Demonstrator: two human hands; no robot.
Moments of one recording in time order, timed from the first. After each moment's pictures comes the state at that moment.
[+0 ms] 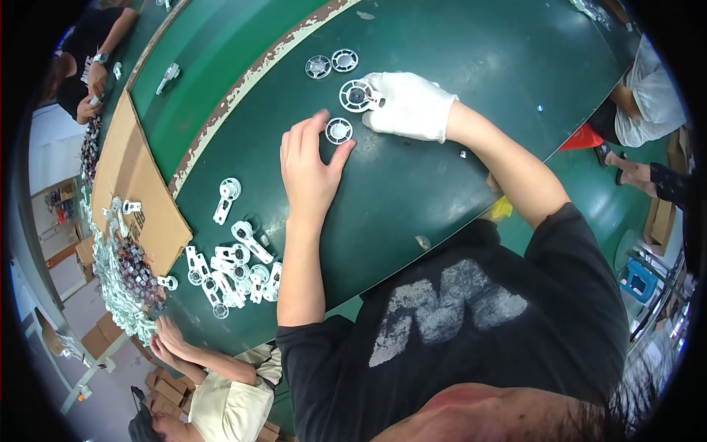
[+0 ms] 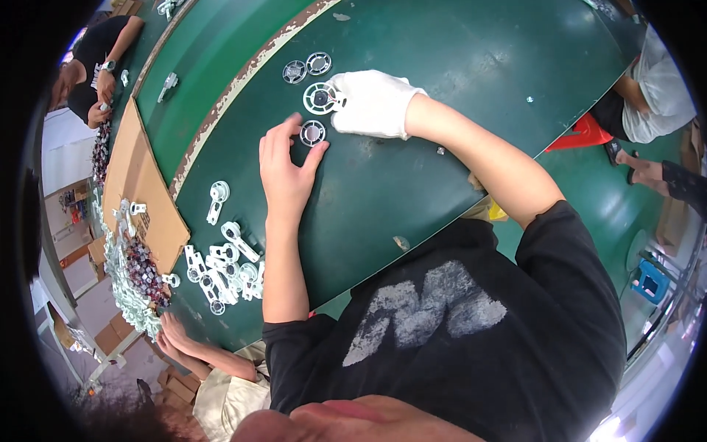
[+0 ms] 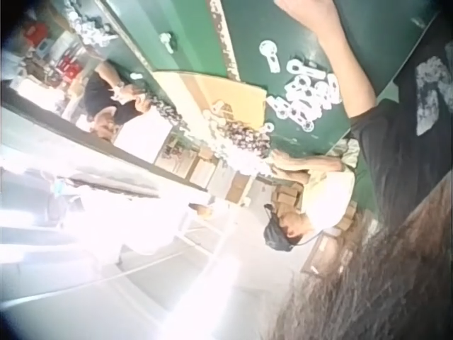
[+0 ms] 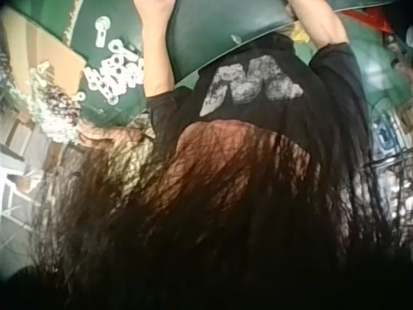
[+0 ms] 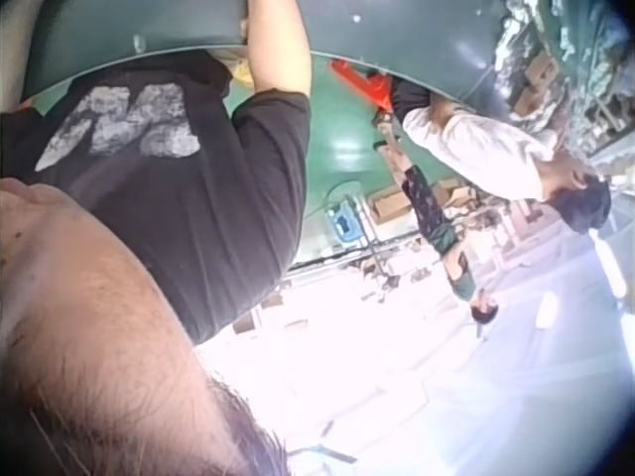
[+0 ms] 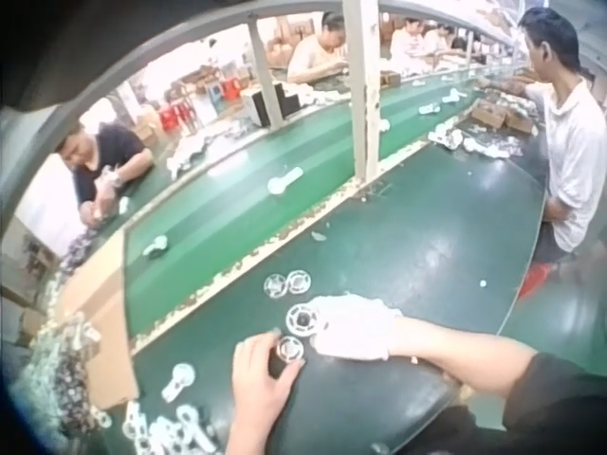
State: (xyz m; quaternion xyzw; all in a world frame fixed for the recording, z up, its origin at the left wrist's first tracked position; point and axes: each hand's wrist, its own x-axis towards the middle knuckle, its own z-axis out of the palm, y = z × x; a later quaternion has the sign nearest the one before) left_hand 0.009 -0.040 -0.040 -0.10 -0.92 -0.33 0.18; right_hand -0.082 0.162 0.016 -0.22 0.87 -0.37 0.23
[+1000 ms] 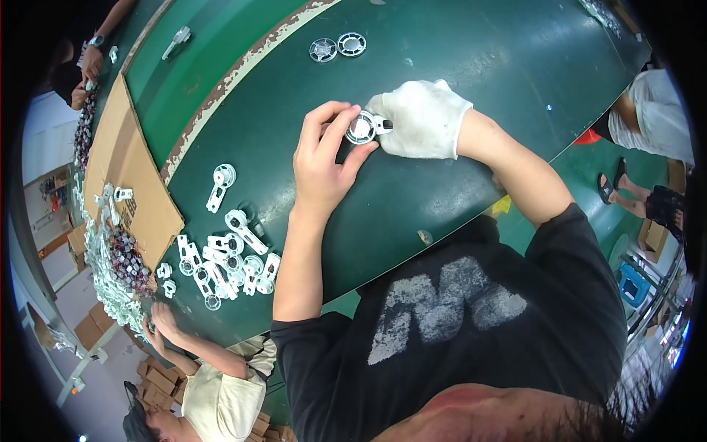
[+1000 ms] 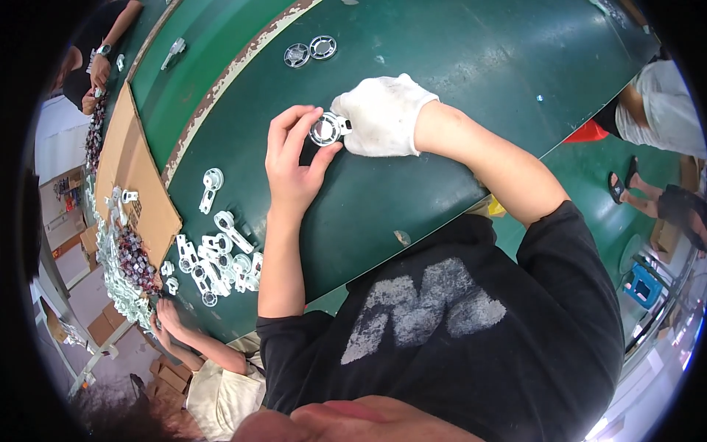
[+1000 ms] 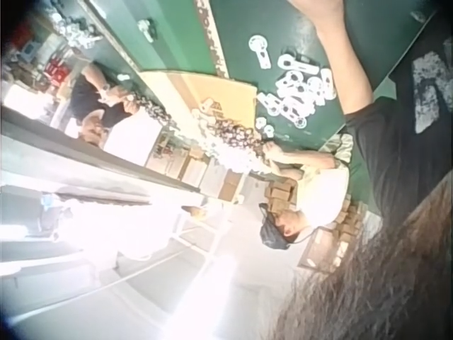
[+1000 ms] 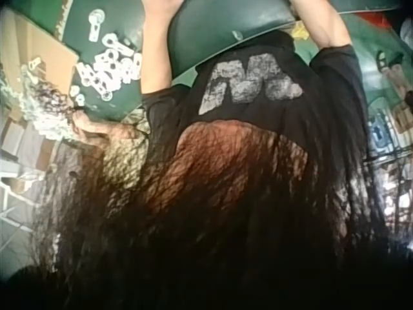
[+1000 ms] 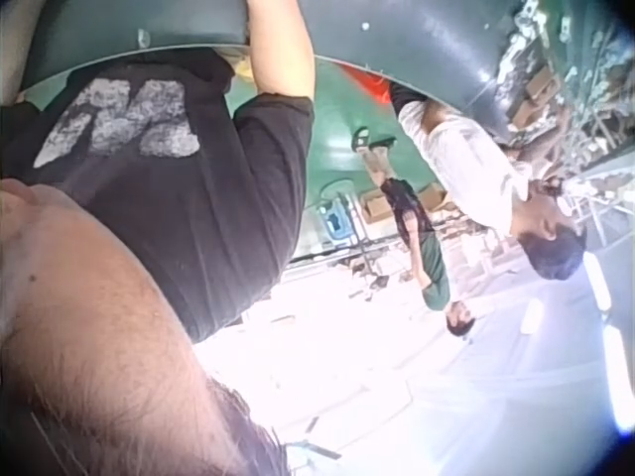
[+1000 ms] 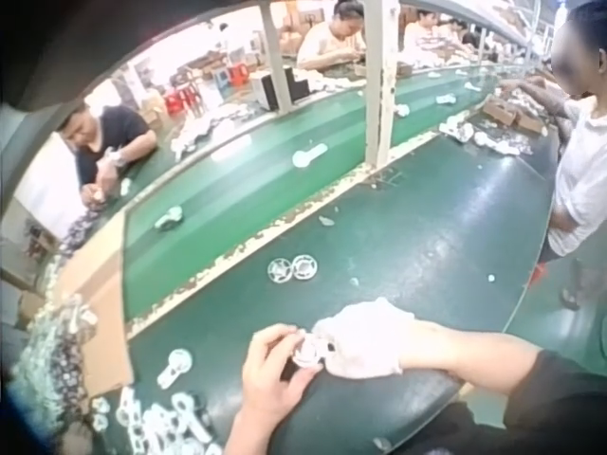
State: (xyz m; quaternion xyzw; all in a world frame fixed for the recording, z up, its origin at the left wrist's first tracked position) left_hand 0.014 -0.029 -0.034 -0.17 -0.87 -0.42 0.20; right_hand -0.062 0.159 0.040 -0.30 0.90 -0.17 0.26
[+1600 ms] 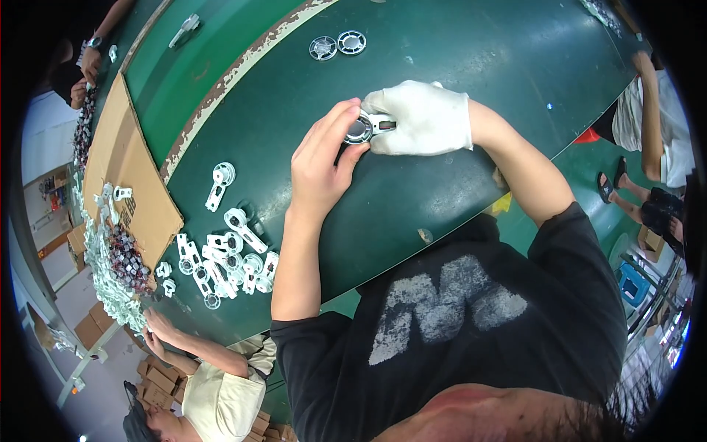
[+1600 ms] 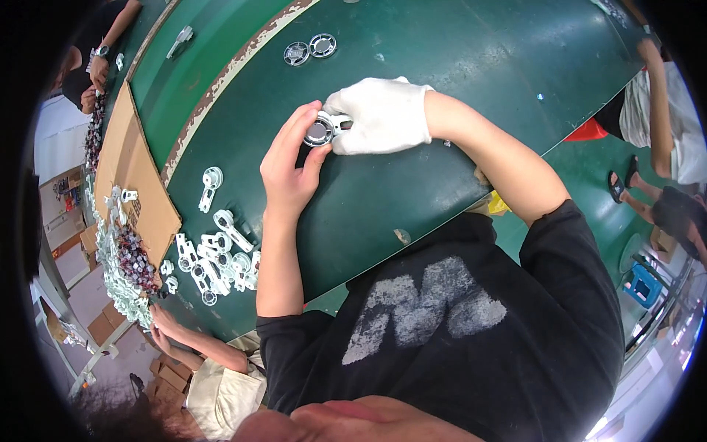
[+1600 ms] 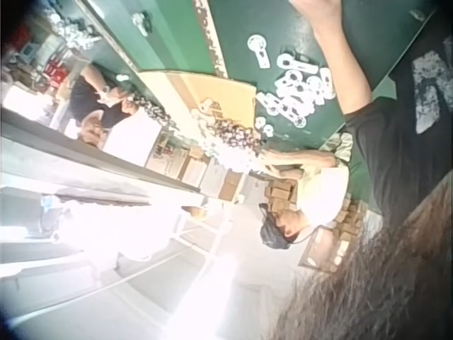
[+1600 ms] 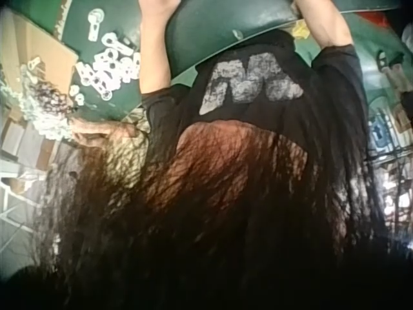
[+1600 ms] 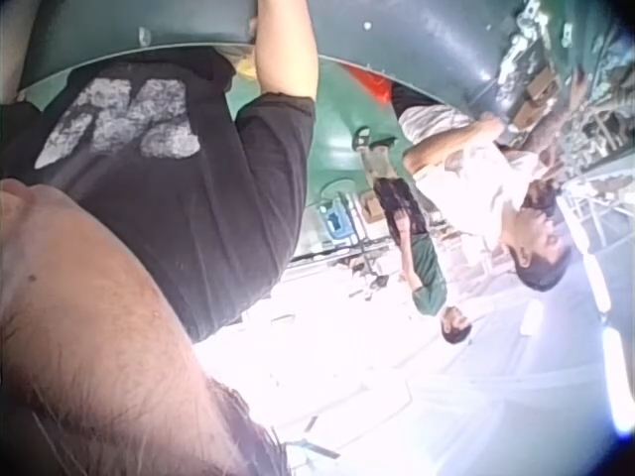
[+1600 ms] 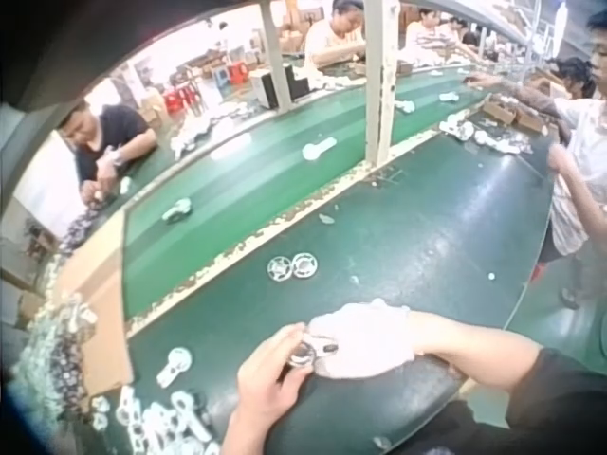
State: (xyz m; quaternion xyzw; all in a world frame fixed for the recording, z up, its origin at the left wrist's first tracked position) left_hand 0.014 -0.033 -0.032 -0.21 -0.84 -0.45 0.20; right_hand -0.071 0.165 0.028 -0.35 0.84 -0.29 0.29
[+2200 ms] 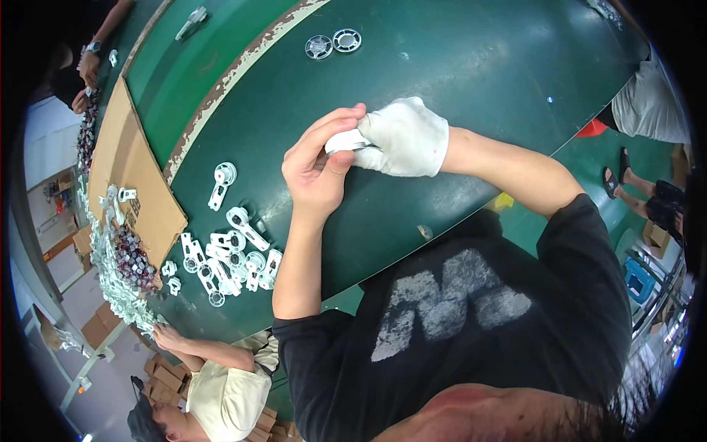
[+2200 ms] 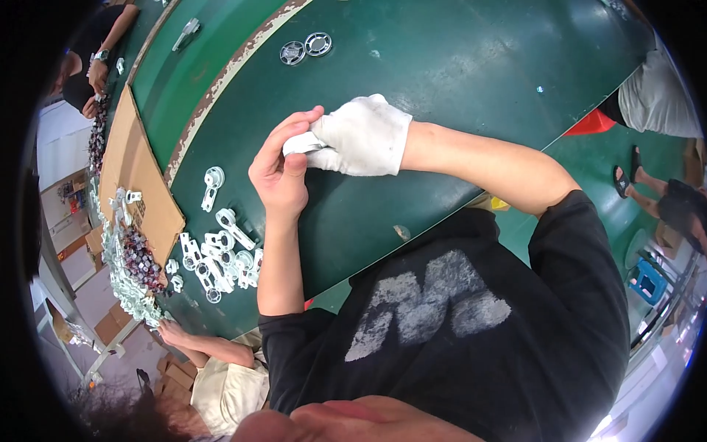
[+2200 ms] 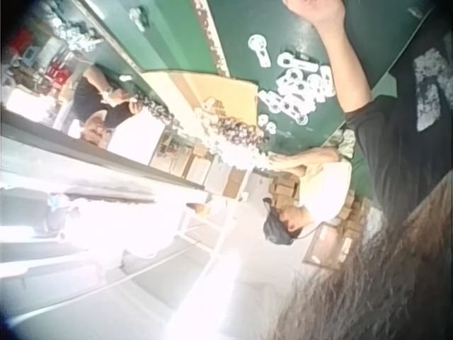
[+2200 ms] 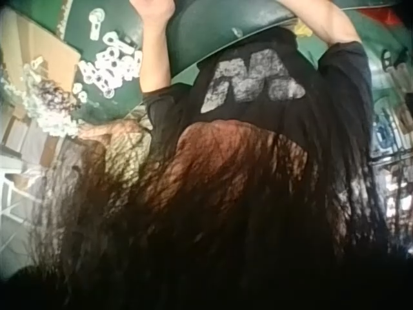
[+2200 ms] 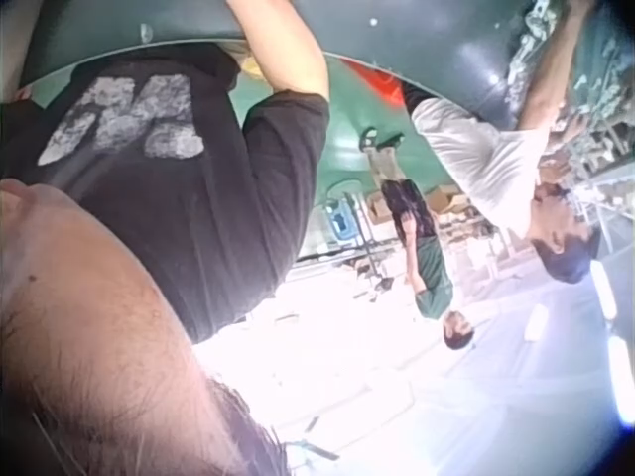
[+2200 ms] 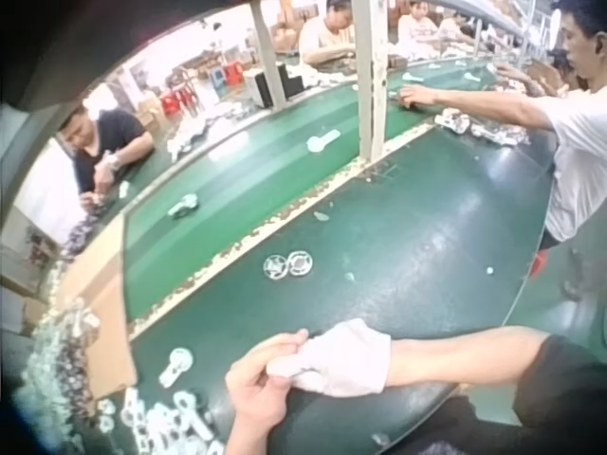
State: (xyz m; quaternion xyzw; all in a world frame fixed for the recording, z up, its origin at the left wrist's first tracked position) left_hand 0.023 -0.028 -0.030 -0.16 -0.66 -0.73 0.11; right_hand -0.038 0.148 0.002 -0.41 0.85 -0.30 0.14
